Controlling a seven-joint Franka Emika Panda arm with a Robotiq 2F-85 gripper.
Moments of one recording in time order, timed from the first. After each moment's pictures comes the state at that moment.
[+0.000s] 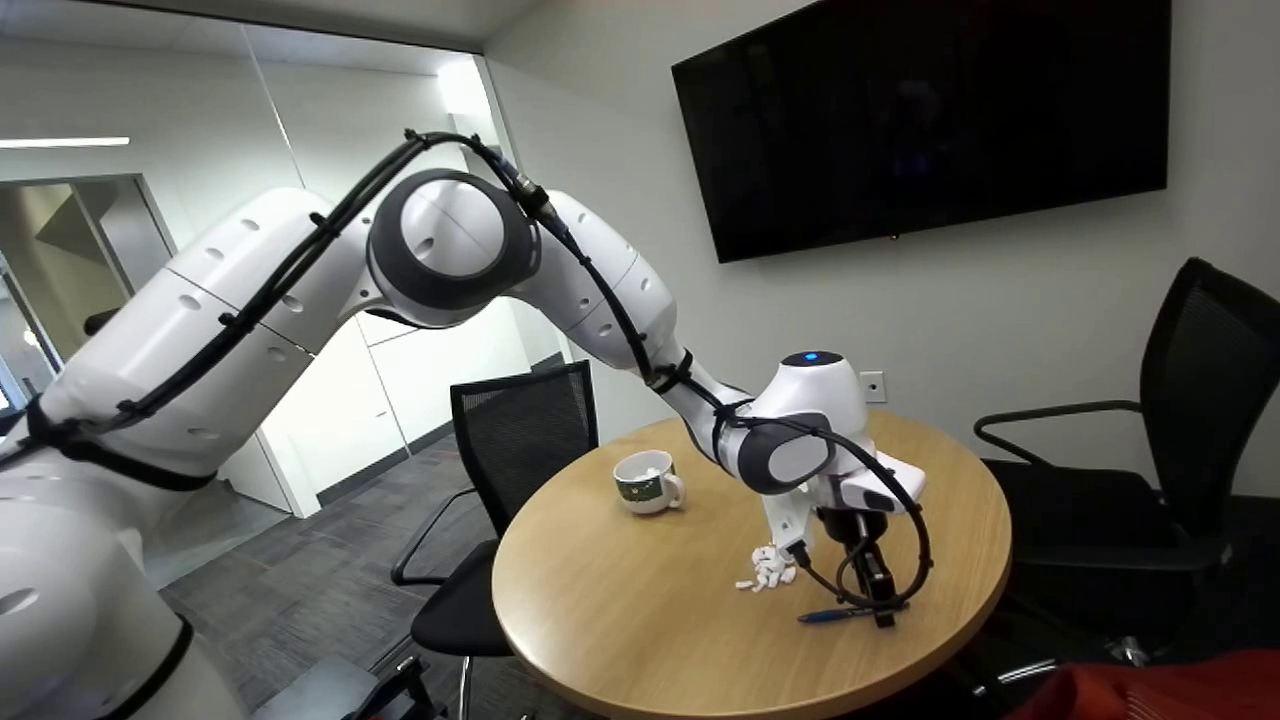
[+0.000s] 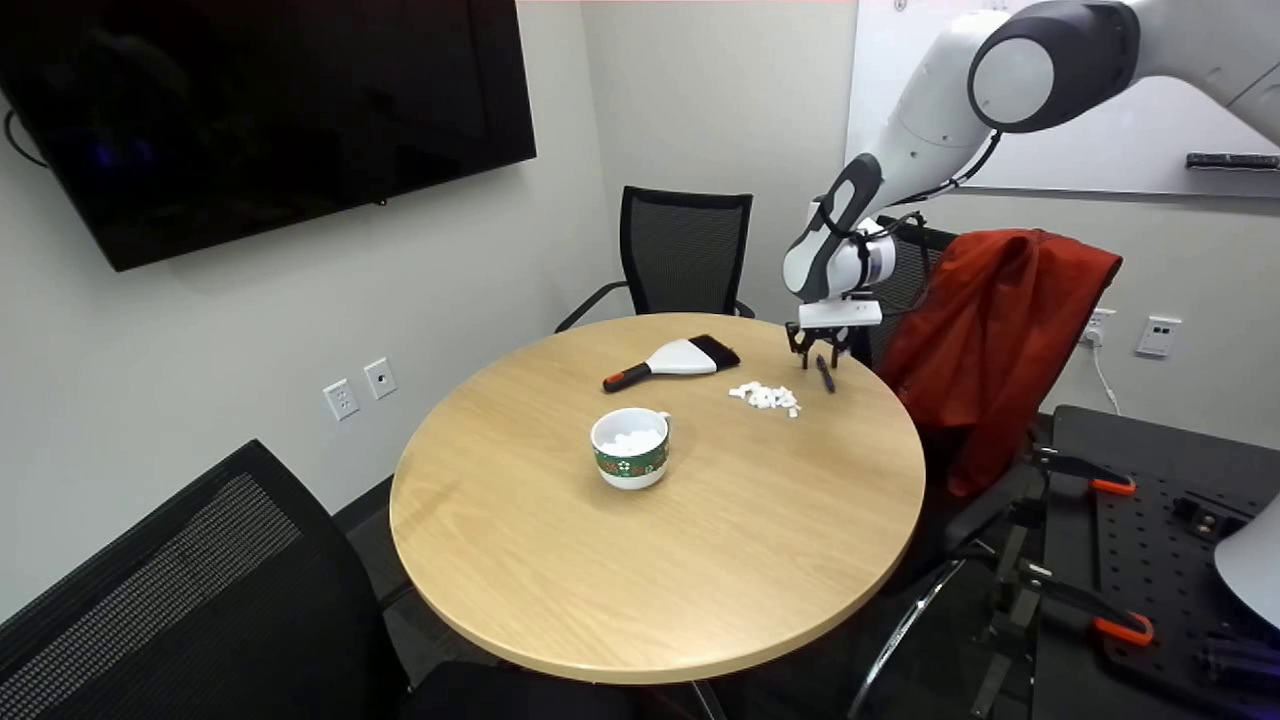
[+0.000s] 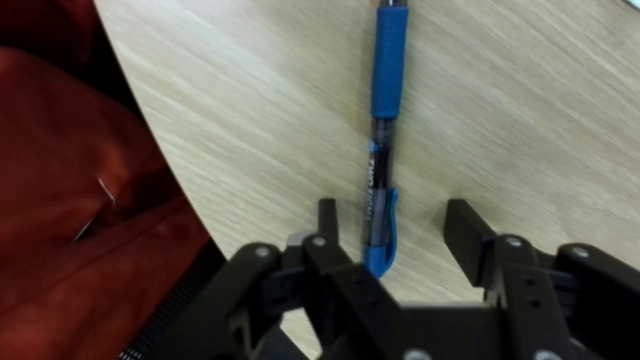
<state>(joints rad) -0.32 0.96 -0.25 -1.67 0.27 2.68 0.36</state>
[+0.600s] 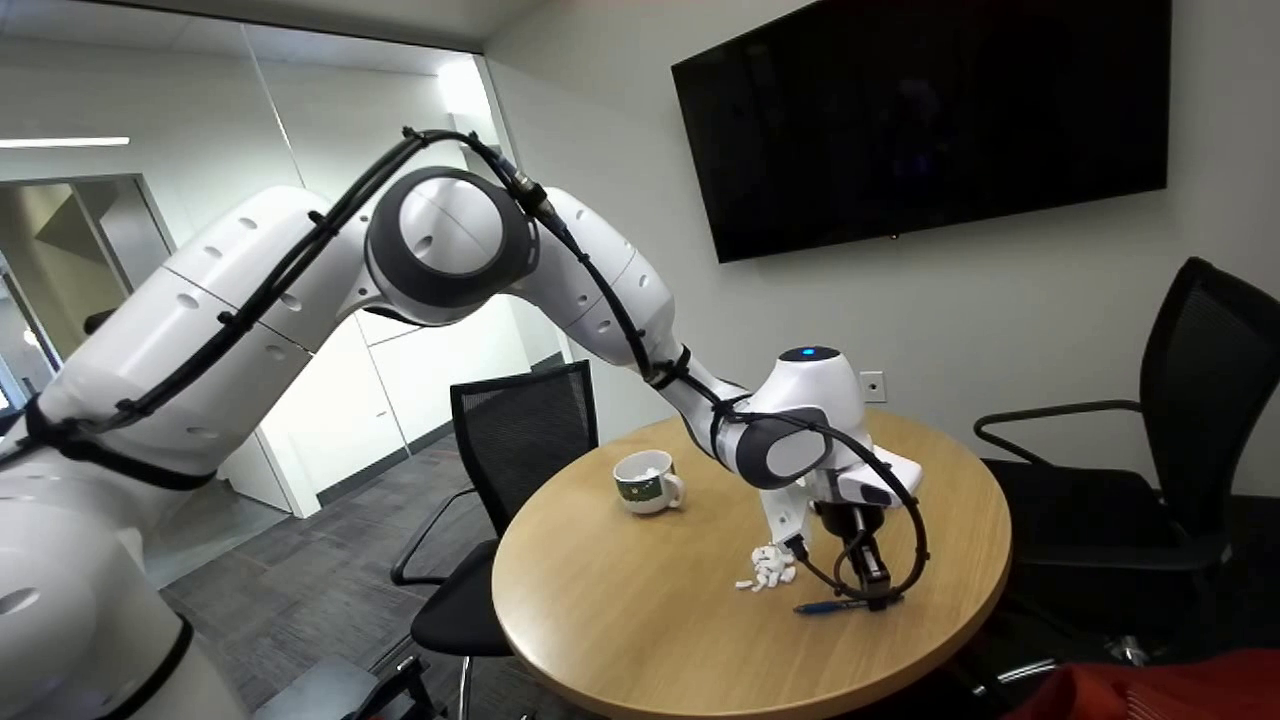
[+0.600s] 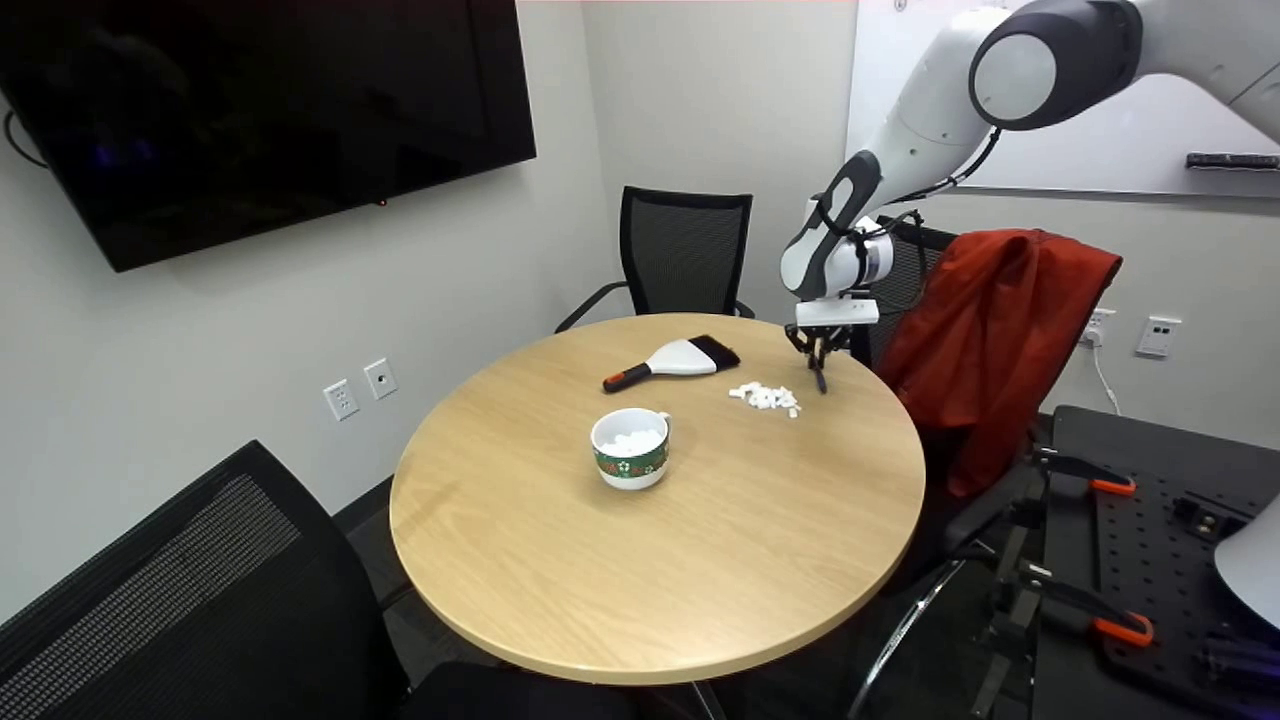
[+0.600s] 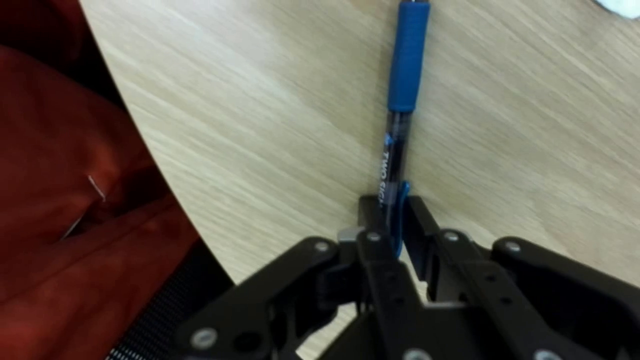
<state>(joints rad) -0.32 0.95 -0.25 -1.67 0.27 2.68 0.36</state>
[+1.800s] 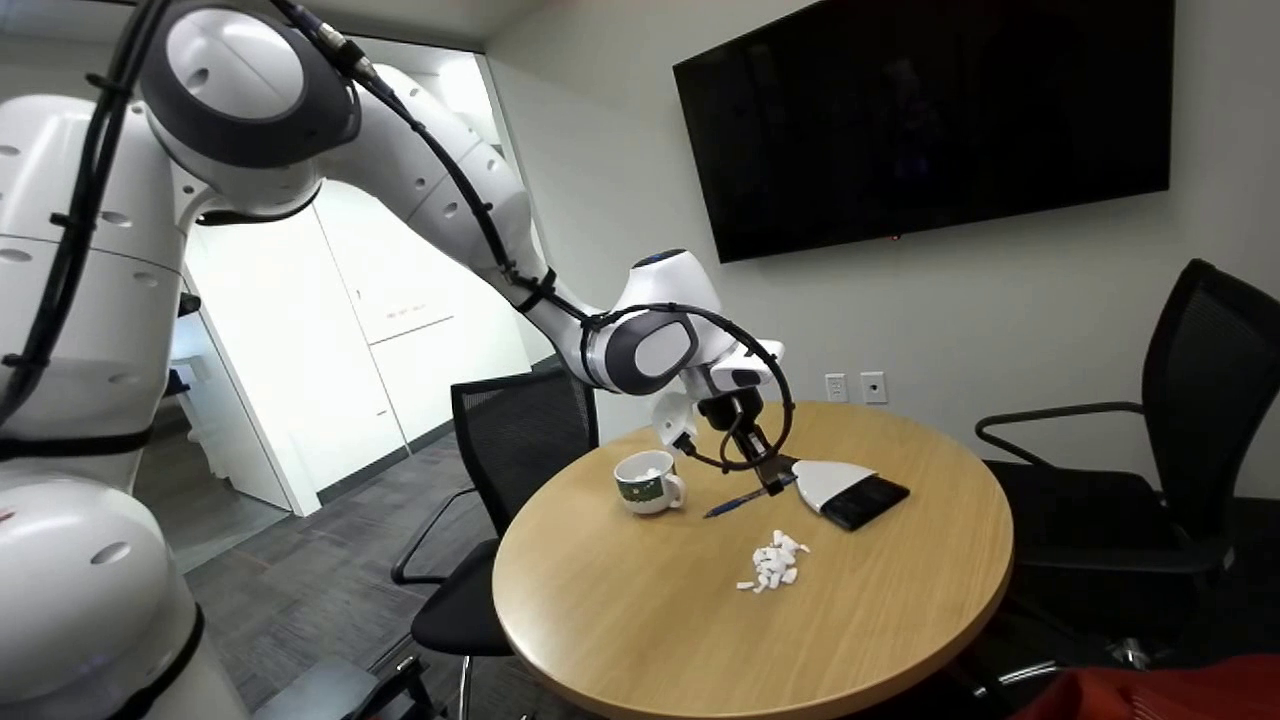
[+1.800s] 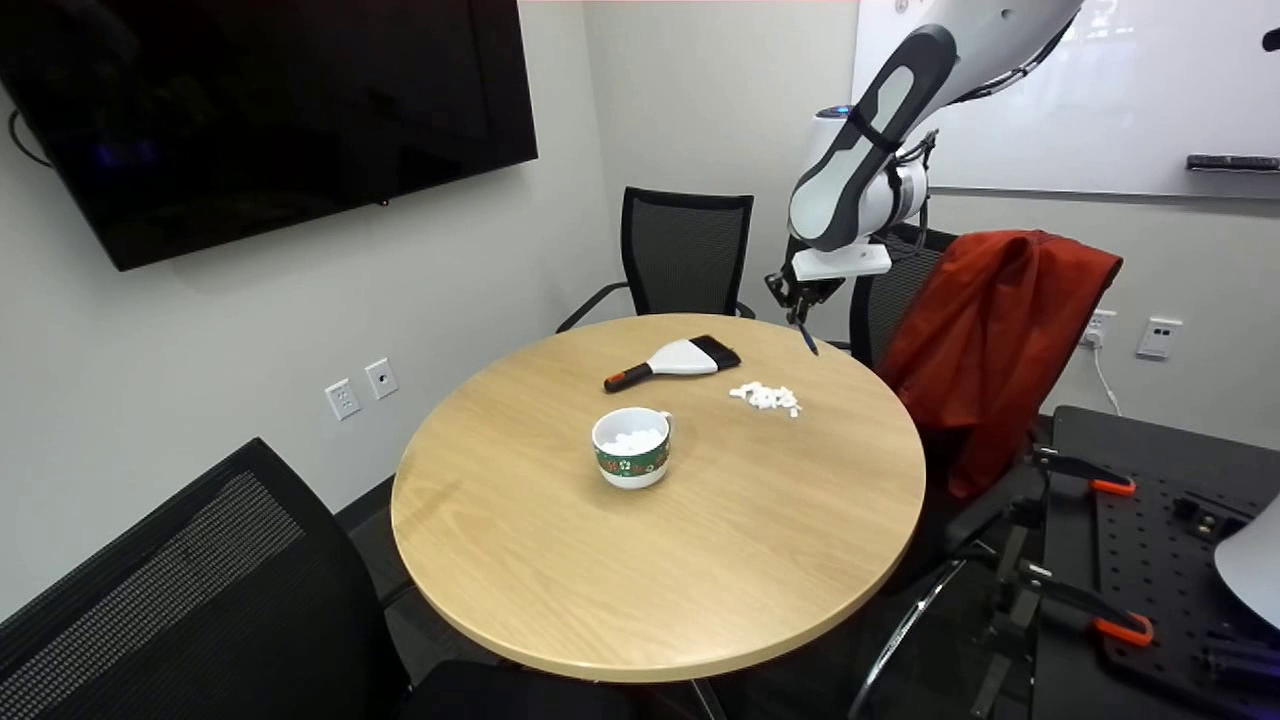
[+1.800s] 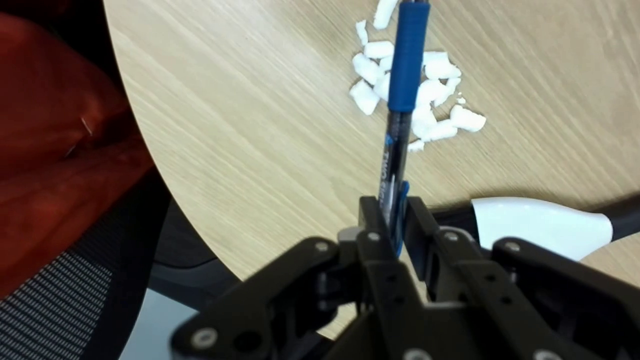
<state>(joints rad) -0.03 0.46 -0.35 -2.15 0.16 2.84 0.37</state>
